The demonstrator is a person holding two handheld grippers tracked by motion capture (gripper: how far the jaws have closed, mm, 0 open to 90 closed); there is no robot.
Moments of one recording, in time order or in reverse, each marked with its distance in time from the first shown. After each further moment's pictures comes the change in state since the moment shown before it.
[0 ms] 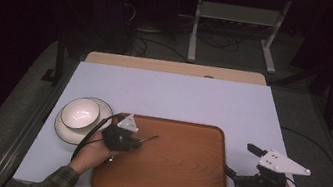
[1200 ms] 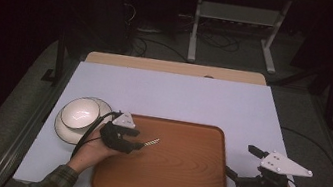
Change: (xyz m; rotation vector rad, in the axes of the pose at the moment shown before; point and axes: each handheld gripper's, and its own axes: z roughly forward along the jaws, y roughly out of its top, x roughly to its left) left arm 0.005 -0.001 -0.007 -0.111 0.007 -0.017; right arm -0.002 -0.004 -0.003 0.000 0.011 0.008
